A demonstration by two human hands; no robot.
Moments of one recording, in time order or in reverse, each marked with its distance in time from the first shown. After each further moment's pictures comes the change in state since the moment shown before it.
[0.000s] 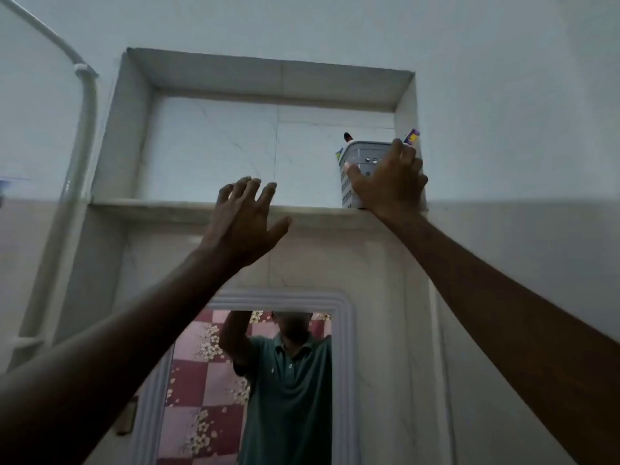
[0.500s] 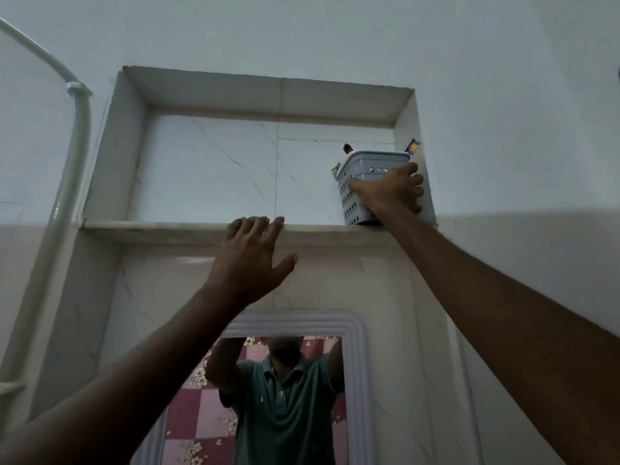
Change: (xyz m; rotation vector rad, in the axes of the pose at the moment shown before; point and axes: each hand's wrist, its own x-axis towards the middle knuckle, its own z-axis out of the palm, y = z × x) left_hand -0.007 -0.015 0.037 -0.041 0.002 0.073; right_hand 0.032 -0.011 0.031 0.205 -0.021 0.415
